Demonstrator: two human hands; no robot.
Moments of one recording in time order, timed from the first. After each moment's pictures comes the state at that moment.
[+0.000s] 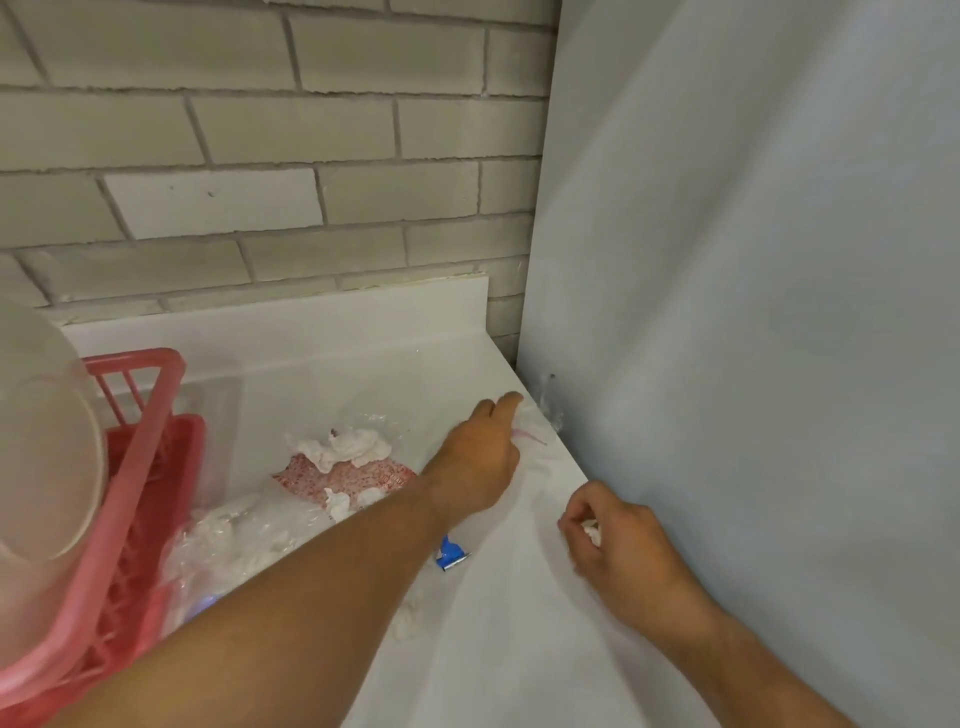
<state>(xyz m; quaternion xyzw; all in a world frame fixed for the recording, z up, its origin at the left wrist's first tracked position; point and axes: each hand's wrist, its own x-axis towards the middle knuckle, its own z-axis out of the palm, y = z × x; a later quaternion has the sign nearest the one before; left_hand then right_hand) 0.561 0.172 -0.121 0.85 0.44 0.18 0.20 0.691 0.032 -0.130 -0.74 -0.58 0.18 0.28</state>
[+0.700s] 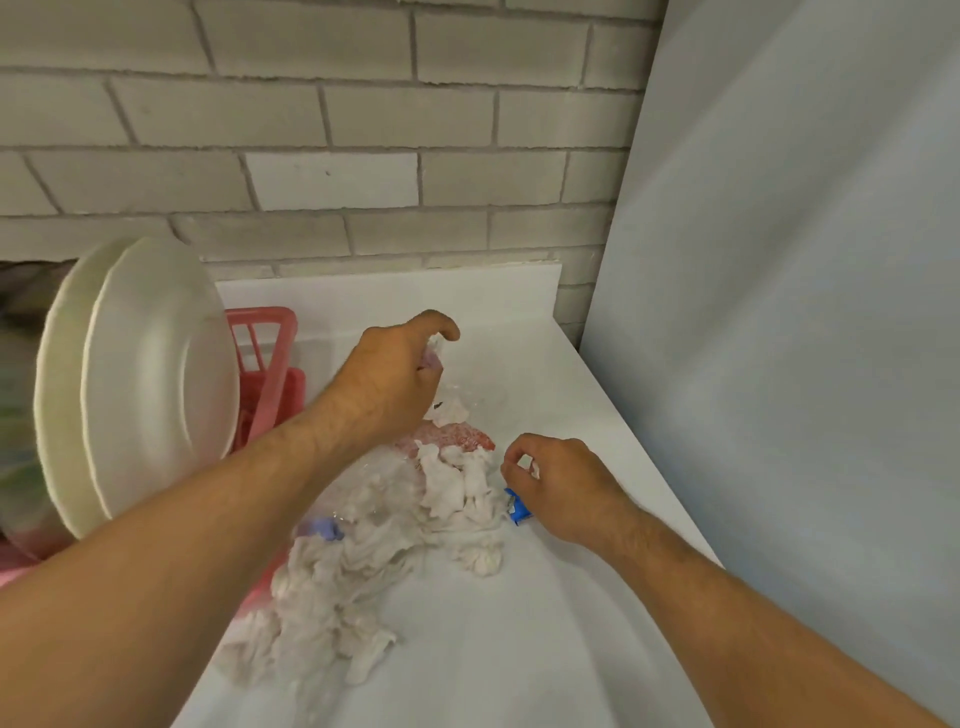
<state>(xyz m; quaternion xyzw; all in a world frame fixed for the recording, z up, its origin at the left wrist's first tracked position) 0.410 0.146 -0.025 0.77 0.53 0.29 0.19 0.599 0.090 -0.113 -0.69 -0.66 0.22 0.18</state>
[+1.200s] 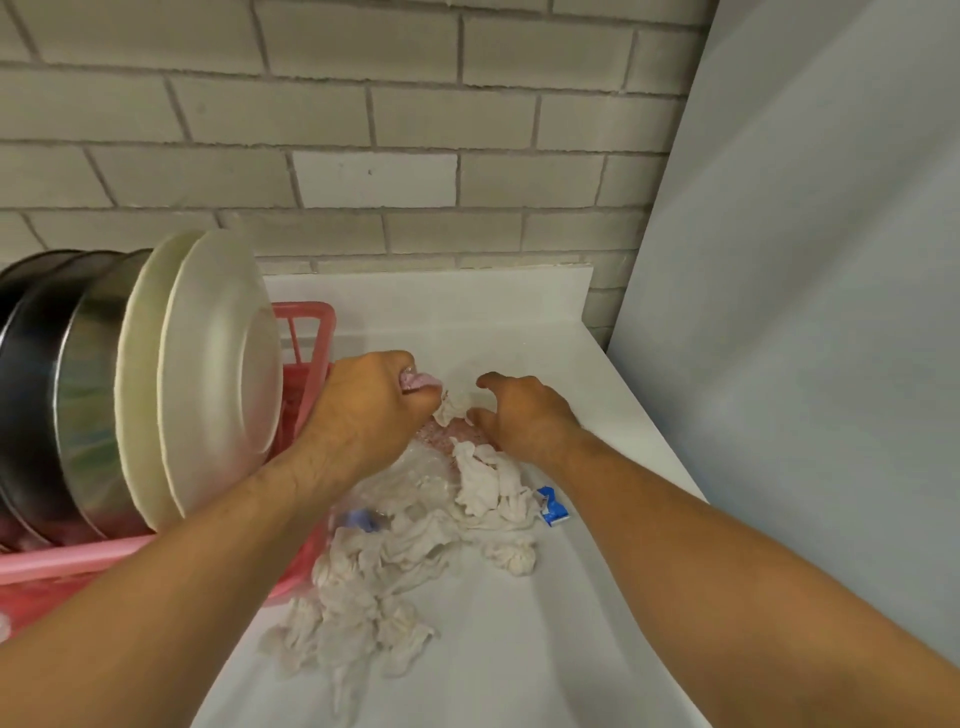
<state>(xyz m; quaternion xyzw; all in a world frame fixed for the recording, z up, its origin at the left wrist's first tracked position) 0.366 0.126 -0.040 0.71 0.61 0.32 0.17 0.543 0.167 -0.093 -0.68 -0.72 0.13 0.10</state>
